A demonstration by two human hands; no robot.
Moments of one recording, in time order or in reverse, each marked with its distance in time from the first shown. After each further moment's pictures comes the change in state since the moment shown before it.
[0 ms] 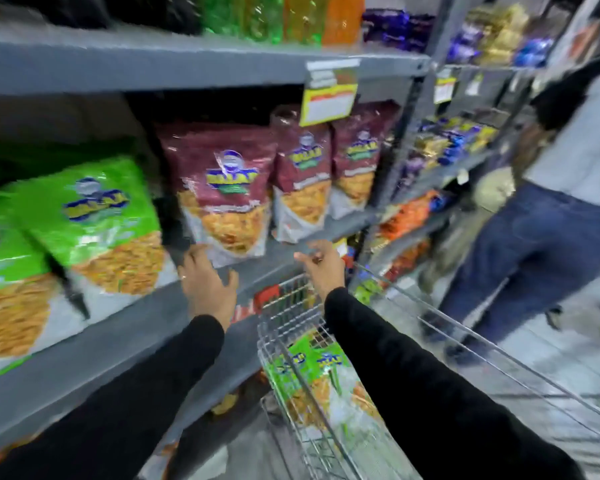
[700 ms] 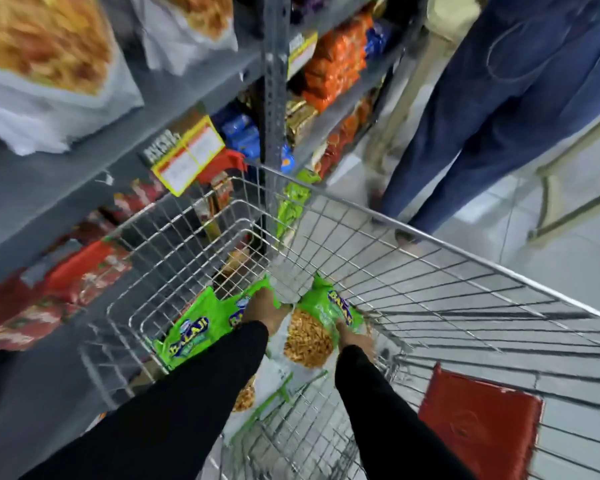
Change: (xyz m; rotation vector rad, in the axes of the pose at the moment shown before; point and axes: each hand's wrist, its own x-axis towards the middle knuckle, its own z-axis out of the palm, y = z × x) left_hand -0.147 -0.032 0.354 0.308 -1.210 -0.237; right_hand -0.021 0.413 -0.130 -0.113 0.426 1.205
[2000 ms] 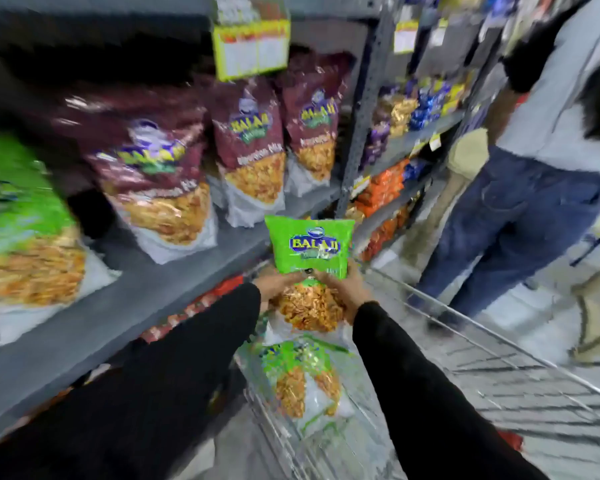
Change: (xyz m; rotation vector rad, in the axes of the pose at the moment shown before) left_hand -0.169 0.006 -0.189 -0.847 -0.030 0.279; right_hand -0.281 -0.140 -0.054 0.289 -0.679 -0.896
